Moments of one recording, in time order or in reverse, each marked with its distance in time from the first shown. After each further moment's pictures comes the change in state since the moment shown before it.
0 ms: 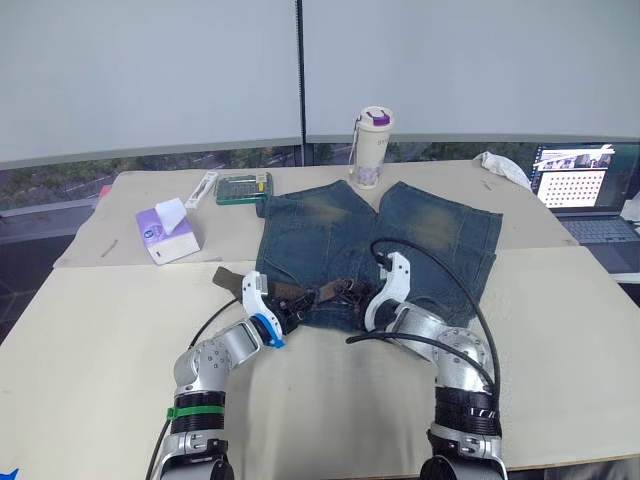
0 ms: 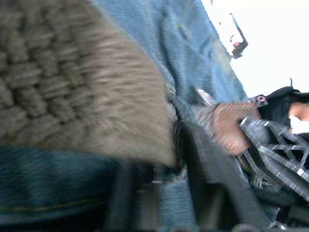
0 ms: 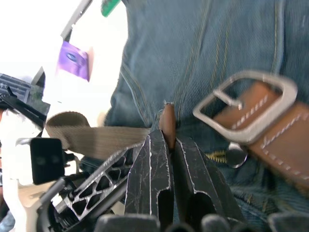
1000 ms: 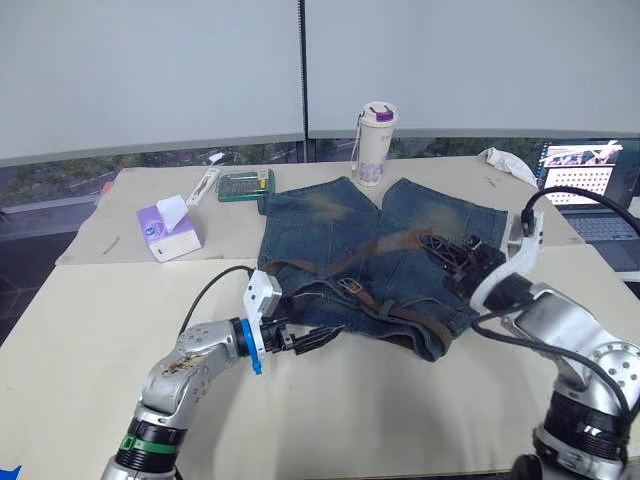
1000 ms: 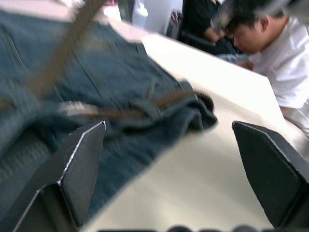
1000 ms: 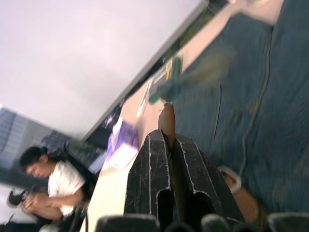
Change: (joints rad) left arm 0.165 0.343 -0.351 -0.357 0.224 -0.462 -0.548; right arm 0.116 -0.498 -0.226 -0.198 0.982 -0.083 -0.358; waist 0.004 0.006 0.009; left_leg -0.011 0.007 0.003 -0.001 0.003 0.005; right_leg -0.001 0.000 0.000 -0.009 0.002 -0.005
